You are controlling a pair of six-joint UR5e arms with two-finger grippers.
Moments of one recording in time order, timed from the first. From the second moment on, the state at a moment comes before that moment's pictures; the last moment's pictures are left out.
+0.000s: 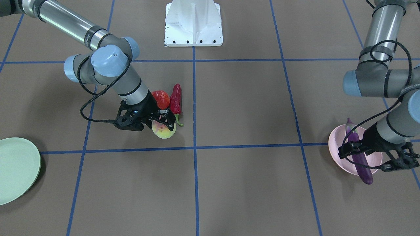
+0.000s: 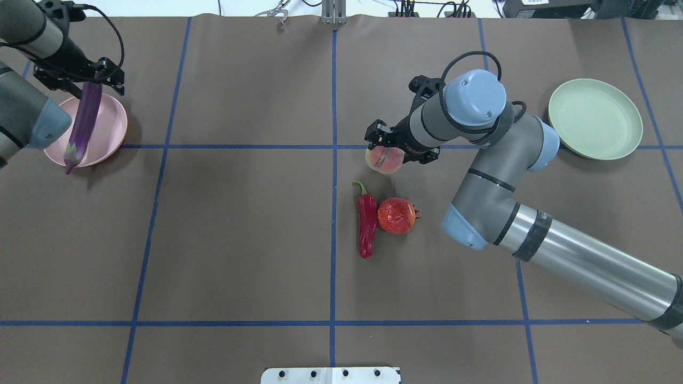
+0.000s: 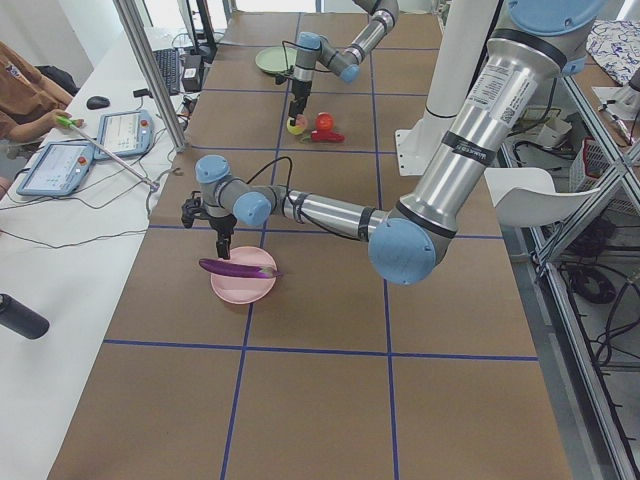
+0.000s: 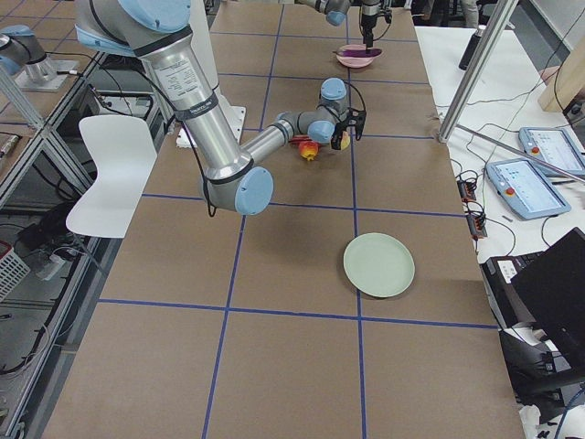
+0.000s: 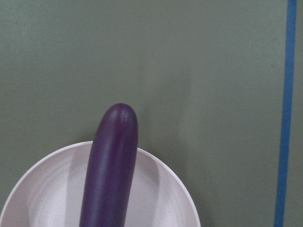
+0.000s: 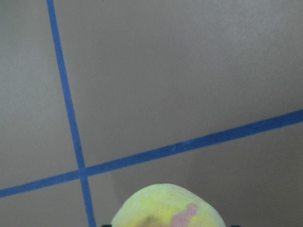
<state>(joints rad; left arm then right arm) -1.09 -2.08 -1.31 -1.89 -2.21 -0.82 0.72 -0.98 1.47 -1.04 1.99 1.48</state>
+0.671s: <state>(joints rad) -0.78 -2.29 -1.42 -1.88 -2.16 -1.24 1.05 -1.07 1.37 -1.04 2.08 1.14</state>
